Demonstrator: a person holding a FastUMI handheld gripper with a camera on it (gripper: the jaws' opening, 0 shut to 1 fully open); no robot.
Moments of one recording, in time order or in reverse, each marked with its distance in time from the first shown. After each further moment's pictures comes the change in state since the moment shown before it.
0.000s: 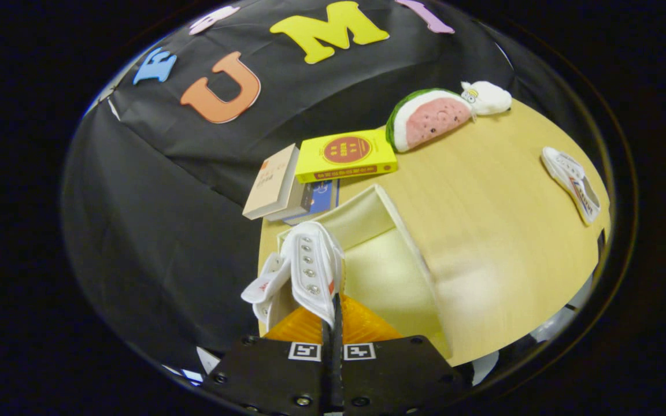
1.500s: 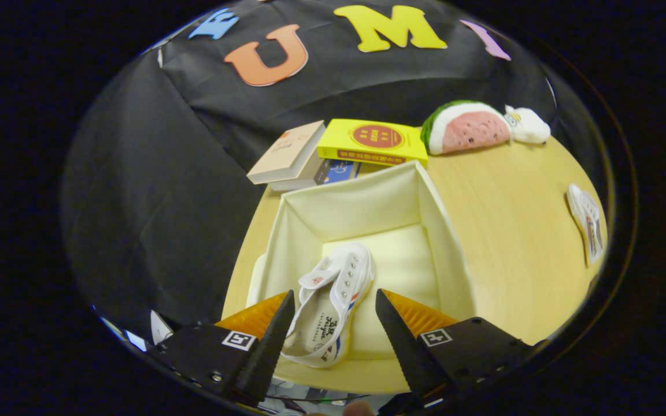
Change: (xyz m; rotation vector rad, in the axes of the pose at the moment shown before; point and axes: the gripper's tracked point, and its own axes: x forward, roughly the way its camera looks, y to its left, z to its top) arm 0.023 -0.006 -0.012 -0.376 -0.060 0.007
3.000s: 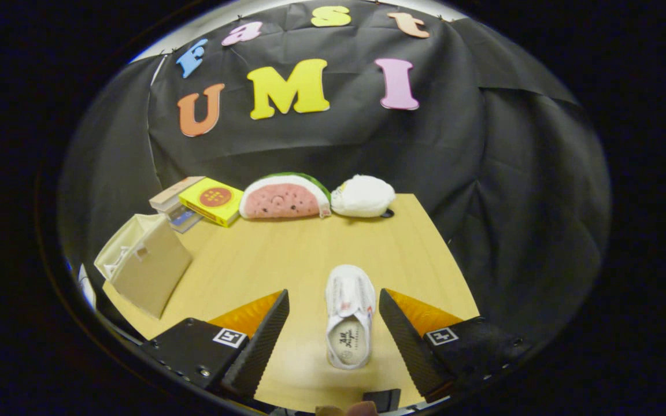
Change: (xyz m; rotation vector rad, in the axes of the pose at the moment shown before) arm -0.175 -0.511 0.037 -0.111 -0.256 -0.308
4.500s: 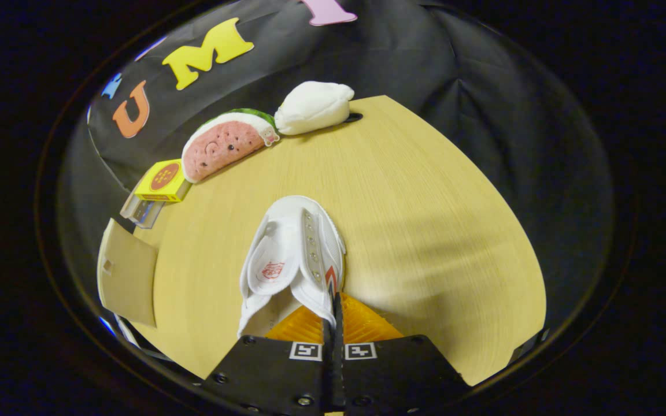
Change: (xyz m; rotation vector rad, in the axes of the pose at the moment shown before) arm 0.091 -0.027 -0.082 0.338 0.357 0.051
